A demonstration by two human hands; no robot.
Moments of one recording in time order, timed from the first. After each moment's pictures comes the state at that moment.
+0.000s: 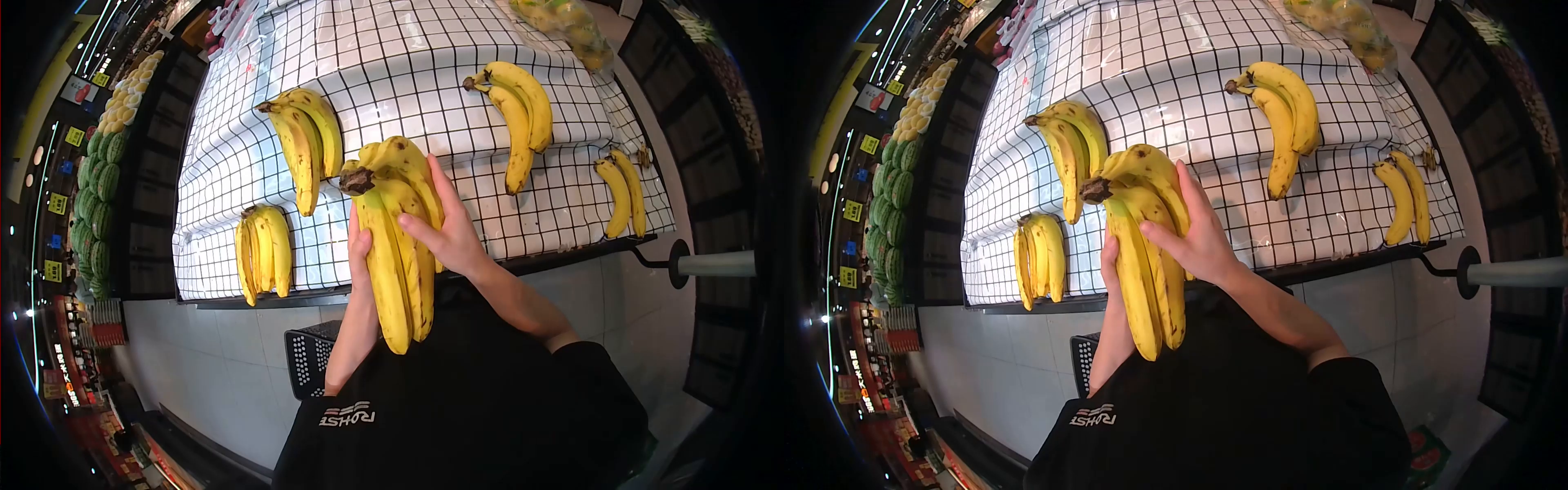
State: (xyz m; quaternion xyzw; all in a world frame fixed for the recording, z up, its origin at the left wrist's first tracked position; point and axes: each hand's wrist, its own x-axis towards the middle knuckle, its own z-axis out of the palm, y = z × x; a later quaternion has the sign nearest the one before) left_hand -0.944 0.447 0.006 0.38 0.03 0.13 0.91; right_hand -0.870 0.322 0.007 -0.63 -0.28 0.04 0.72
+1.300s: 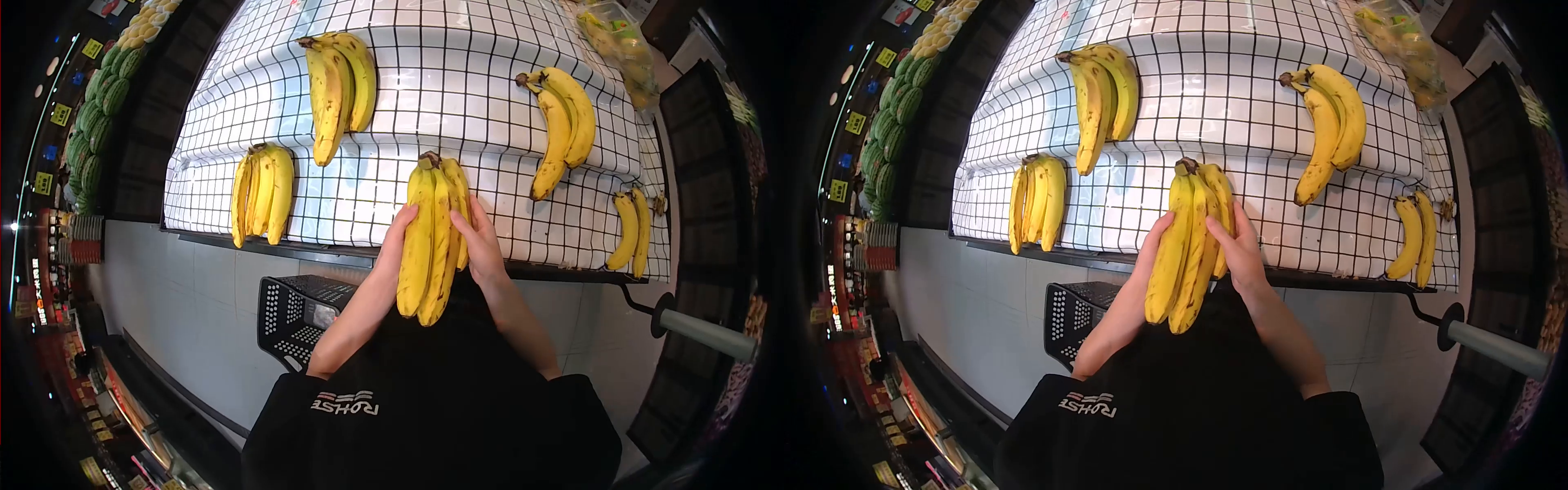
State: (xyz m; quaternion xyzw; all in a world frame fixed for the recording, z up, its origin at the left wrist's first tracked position) left_hand -0.952 0.429 -0.059 0.20 0.20 -0.07 0.96; right_hand -0.885 0.288 -0.051 -0.51 -0.04 0.27 0.81
